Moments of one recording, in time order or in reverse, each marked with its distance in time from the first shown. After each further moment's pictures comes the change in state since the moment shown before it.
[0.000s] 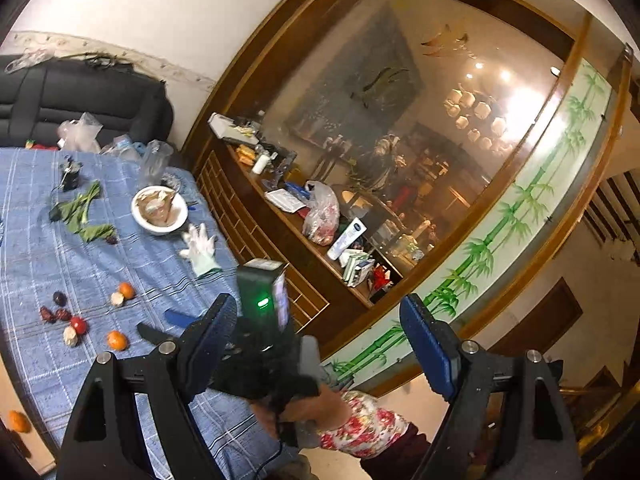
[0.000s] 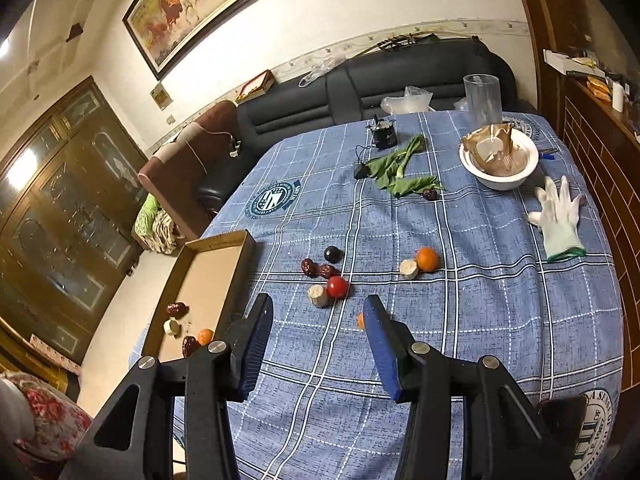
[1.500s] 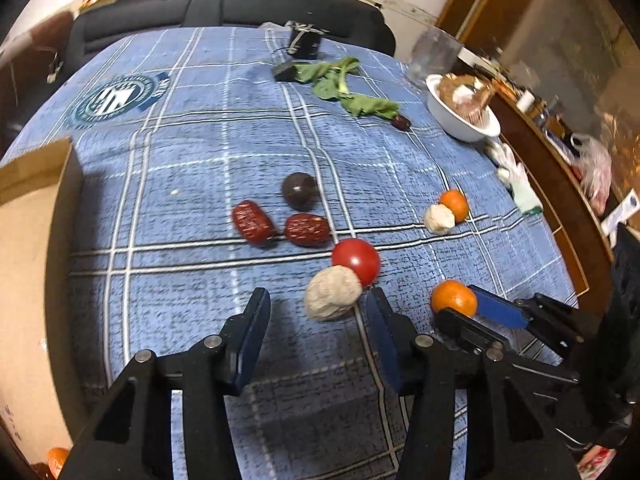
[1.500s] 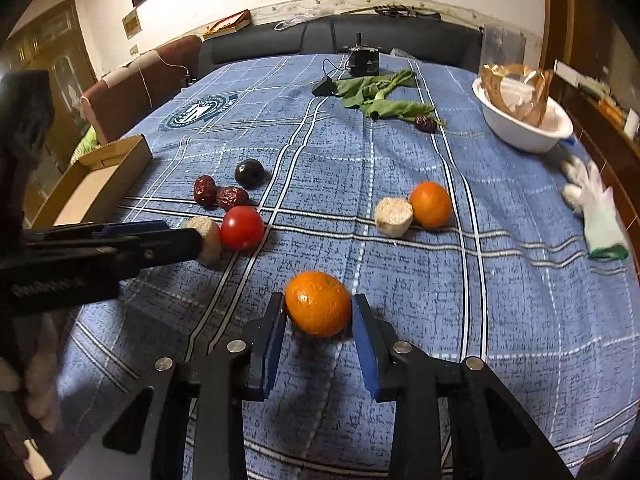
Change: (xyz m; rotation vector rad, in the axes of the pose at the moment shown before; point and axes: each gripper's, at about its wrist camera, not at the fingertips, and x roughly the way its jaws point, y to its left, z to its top) left arm 0.103 0.314 -0.107 -0.190 0.182 0.751; right arm 0.174 -0.038 -0.052 -0.156 0.120 -0.244
